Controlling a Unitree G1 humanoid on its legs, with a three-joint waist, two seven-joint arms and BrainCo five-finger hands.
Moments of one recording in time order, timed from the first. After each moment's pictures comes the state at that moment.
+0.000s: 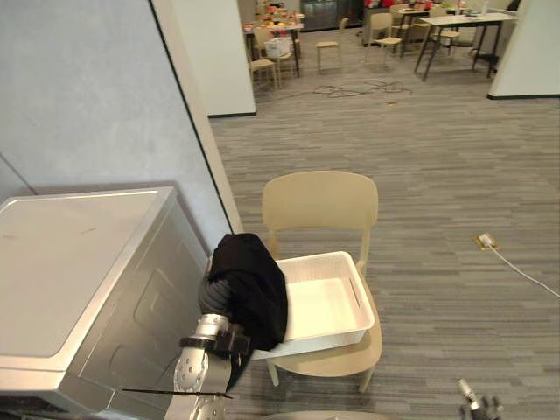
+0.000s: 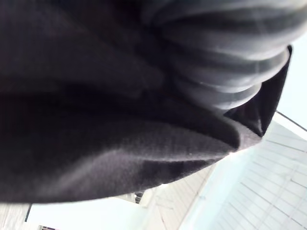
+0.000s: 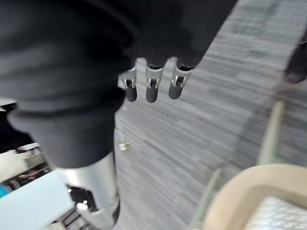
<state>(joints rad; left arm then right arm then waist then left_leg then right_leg) 0.40 -0.02 -0.17 -0.34 -0.50 -0.12 -0.09 0.50 0.14 -0.55 0.35 0.61 -0.06 -0.02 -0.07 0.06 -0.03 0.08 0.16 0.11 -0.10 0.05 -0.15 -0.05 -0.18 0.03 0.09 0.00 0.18</state>
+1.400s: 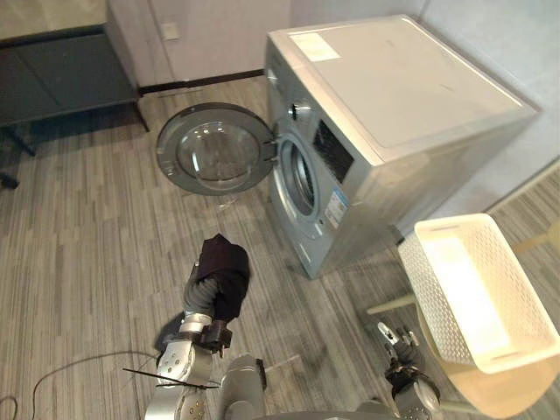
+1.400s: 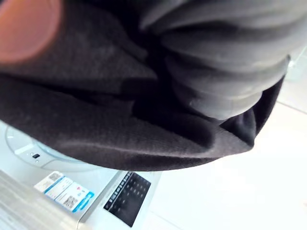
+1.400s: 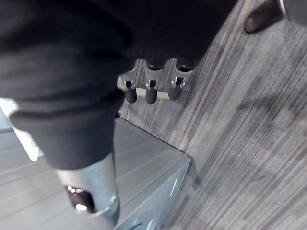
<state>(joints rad) 0.32 0.08 -0.09 -0.20 -0.46 -0.09 -0.02 0.24 0.07 -0.28 0.48 0.54 -0.02 -0.08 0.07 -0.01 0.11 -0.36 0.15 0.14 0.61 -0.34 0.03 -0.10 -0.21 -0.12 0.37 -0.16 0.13</state>
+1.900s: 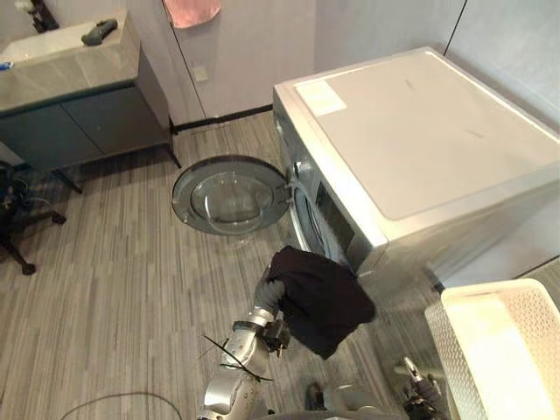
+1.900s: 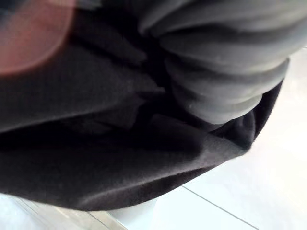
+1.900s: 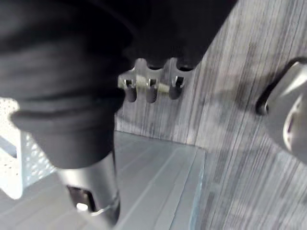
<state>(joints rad) 0.20 -0.02 -0.36 -0.04 -0.43 -0.07 -0.06 0.29 0.06 -0.38 0.56 0.68 -0.07 -0.11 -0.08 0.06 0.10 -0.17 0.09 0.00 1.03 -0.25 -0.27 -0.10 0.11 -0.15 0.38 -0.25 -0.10</state>
